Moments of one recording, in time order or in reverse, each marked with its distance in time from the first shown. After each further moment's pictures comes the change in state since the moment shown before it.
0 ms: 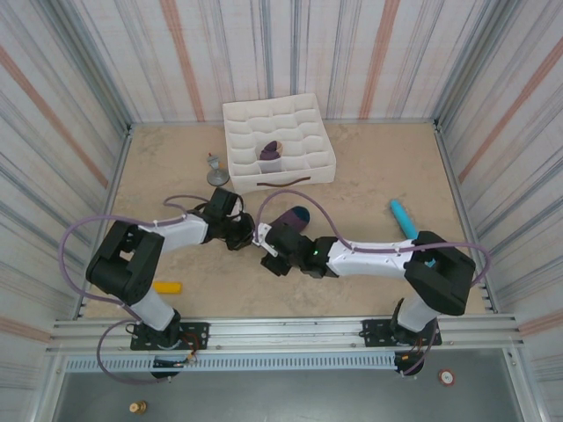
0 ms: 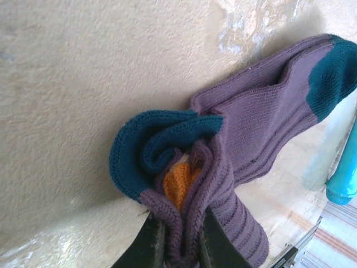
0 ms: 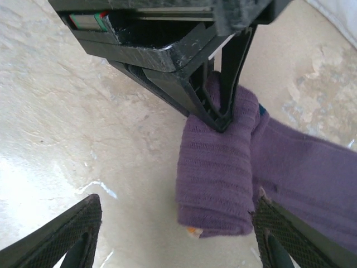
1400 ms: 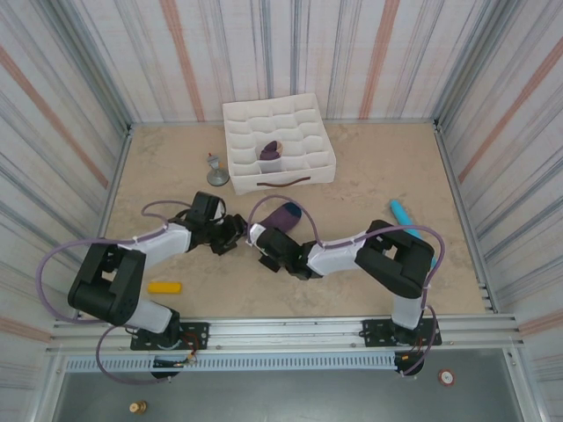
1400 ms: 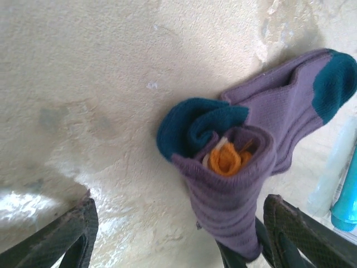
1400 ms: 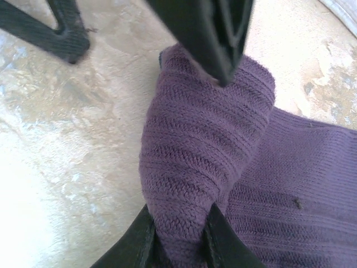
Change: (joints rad) left arm 0.096 -0.171 -0.117 -0.021 -0.064 0.021; right arm -0.041 0.256 0.001 0.289 0.077 -0.009
